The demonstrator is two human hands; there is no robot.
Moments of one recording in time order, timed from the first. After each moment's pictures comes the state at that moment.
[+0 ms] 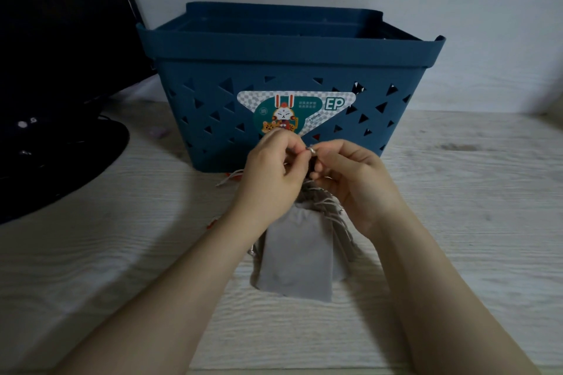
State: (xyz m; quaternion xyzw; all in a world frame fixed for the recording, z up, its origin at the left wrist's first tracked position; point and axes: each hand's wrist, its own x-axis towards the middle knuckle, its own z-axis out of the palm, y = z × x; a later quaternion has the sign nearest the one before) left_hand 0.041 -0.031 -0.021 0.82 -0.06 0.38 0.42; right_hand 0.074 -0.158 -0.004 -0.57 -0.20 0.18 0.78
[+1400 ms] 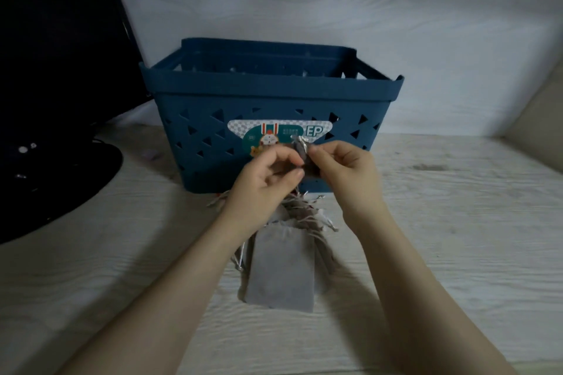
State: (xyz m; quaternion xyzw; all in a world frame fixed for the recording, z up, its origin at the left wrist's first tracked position) left_hand 0.029 -0.038 0.001 0.72 -0.11 0.23 0.64; right_hand 0.082 -0.162 0.017 -0.68 -0.22 -0.03 0.70
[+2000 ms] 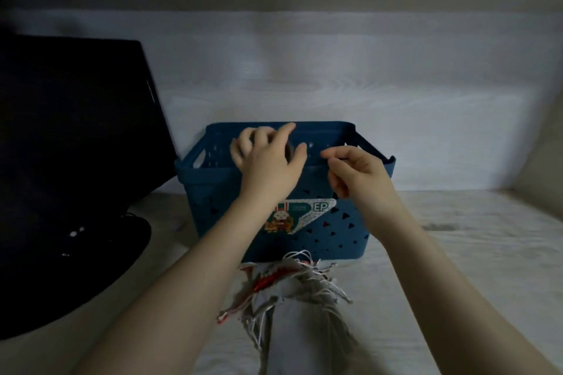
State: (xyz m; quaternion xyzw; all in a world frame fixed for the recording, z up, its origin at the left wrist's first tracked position) left_hand 0.090 -0.016 0.117 0.90 0.10 0.38 0.20; right_hand 0.107 -0.159 0.114 -0.66 -0.27 -0.02 0.70
